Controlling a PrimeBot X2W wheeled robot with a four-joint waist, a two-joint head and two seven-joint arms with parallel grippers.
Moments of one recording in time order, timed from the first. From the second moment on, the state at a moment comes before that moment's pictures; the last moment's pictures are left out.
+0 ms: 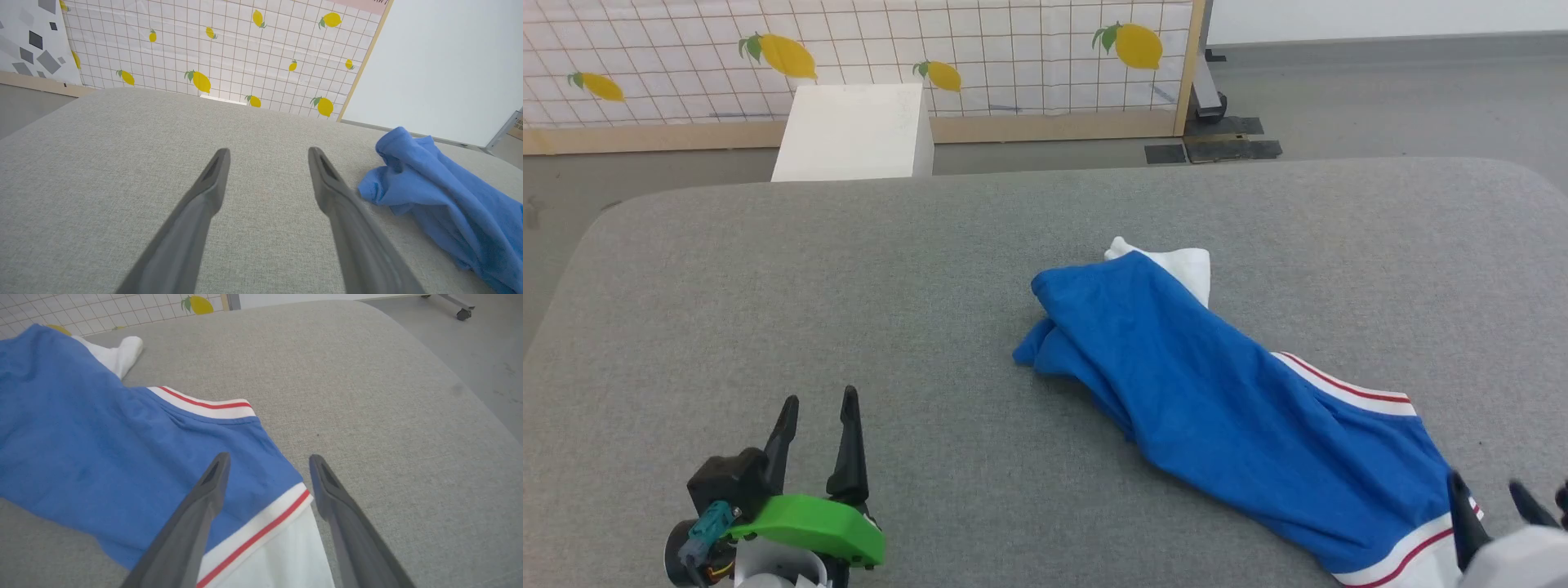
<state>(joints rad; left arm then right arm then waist) -0.05 0.05 0.03 0.26 -0.26 -0.10 -0.26 0.13 -0.14 -0.29 0.14 0.20 0.13 0.18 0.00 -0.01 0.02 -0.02</state>
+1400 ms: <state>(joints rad) -0.78 0.26 -0.63 0.78 -0.58 -0.12 0.30 0.13 -0.06 0.05 -0.12 0.09 0.13 0.10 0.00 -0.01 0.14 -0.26</state>
